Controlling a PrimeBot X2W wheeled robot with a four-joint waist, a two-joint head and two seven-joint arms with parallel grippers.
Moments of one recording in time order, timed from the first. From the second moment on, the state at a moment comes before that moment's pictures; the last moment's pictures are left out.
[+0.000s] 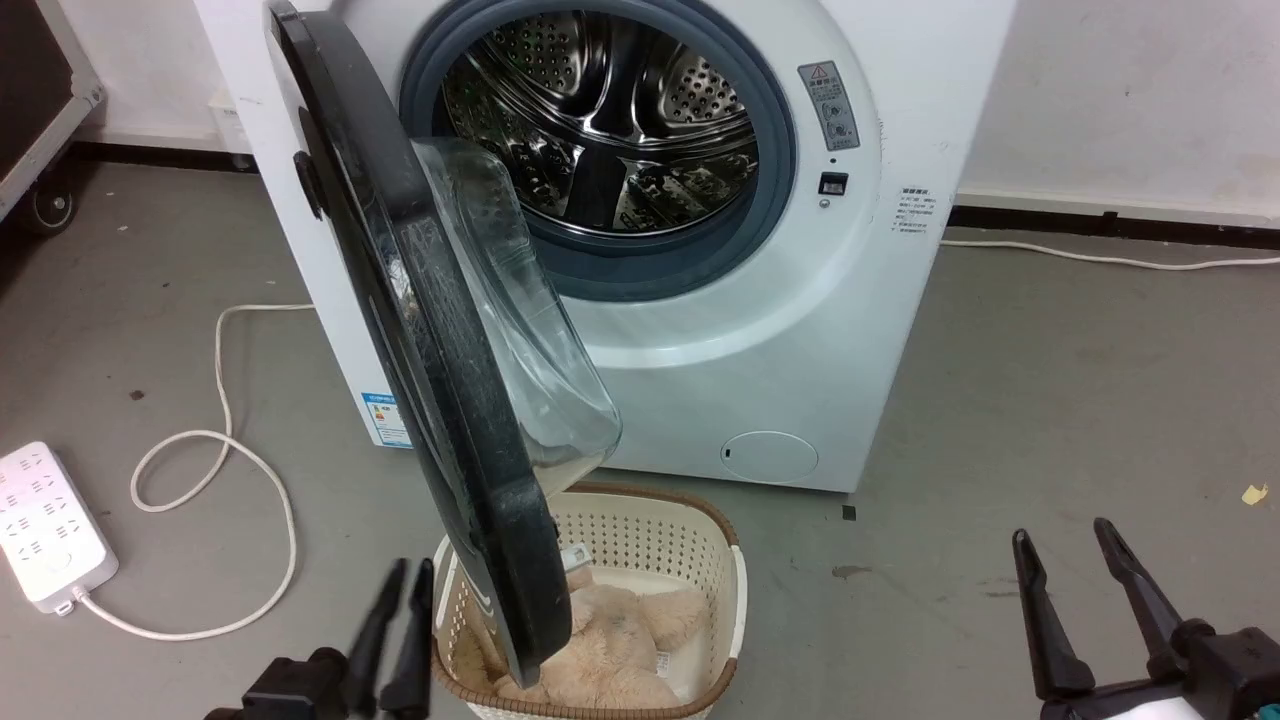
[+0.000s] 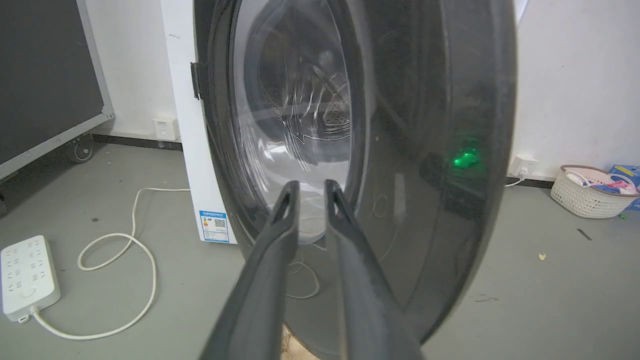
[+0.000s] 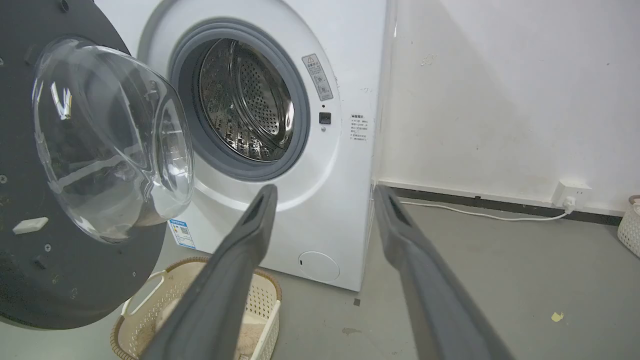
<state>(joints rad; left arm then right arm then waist) 0.10 0.17 -0.17 0.02 -0.27 0.03 -0.23 0.14 -0.05 -0.06 -0.10 0.09 0.13 -0.16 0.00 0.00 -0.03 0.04</state>
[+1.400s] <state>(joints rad) -0.08 0.06 -0.54 -0.23 -0.33 0.11 0.04 0.11 -0.05 -0.06 -0.05 0.12 0.13 -0.16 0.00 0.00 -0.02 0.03</state>
